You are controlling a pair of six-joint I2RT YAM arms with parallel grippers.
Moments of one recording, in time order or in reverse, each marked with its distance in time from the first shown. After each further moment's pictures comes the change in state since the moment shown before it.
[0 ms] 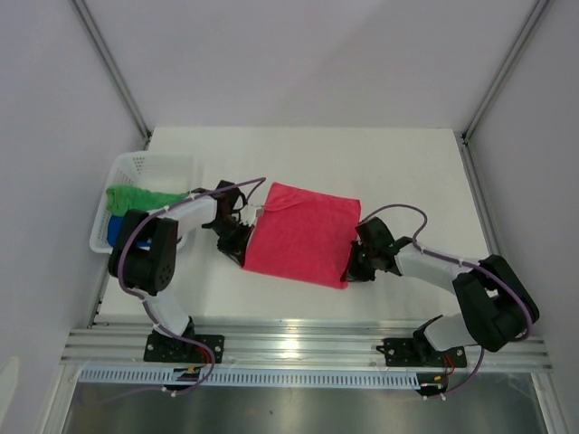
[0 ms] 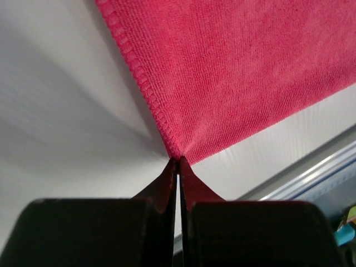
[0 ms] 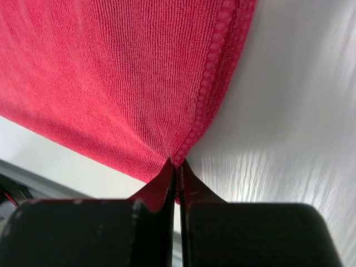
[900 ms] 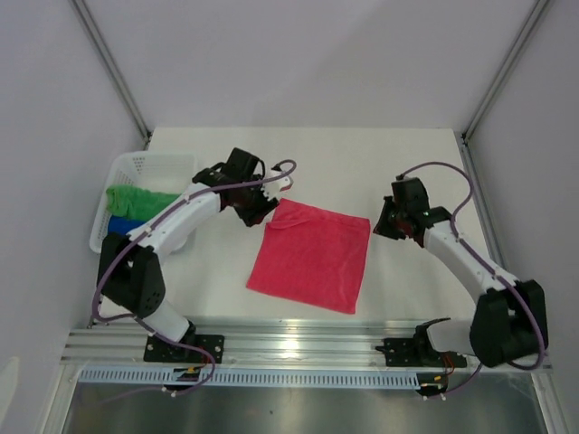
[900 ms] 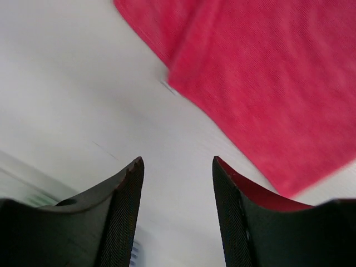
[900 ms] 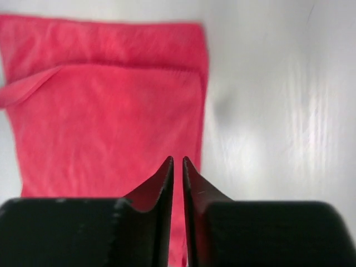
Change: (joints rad) left arm -0.177 -0.228 0.182 0.008 -0.188 0.311; right arm -0.213 -0.202 0.248 -0.271 0.198 -0.168
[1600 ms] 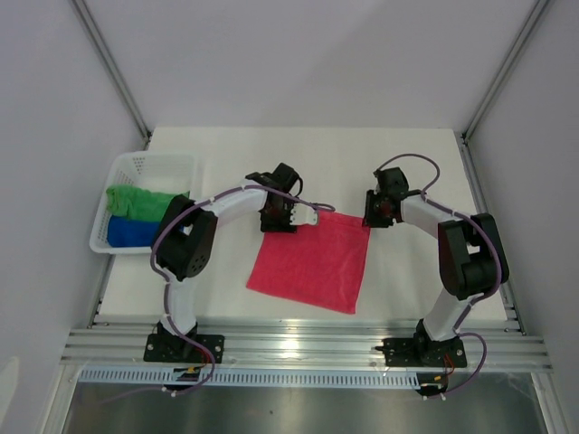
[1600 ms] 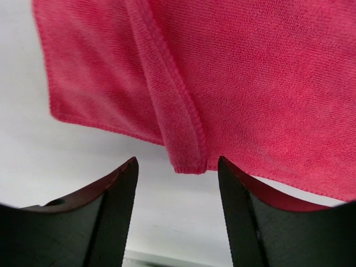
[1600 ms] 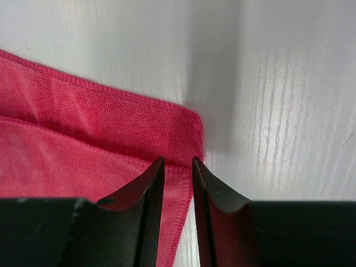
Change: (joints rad) left arm -0.129 0.440 0.203 0.074 -0.117 0.585; right arm -0.088 0.509 0.171 0.242 -0.061 -0.257
